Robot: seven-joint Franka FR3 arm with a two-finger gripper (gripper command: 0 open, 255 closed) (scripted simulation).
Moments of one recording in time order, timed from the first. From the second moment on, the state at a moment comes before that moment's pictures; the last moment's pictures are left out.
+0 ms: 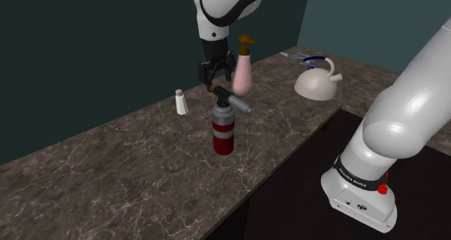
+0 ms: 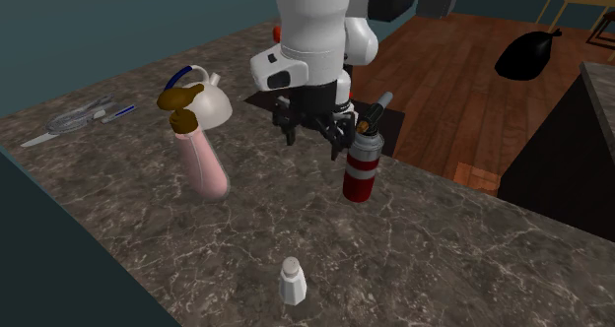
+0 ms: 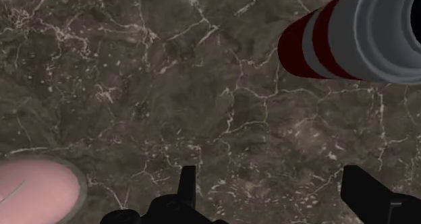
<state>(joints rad) 0.00 -0.14 0.29 -2.14 0.04 1.94 0.23</state>
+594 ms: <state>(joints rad) 0.04 0.21 0.32 -1.83 -0.15 2.00 0.42</state>
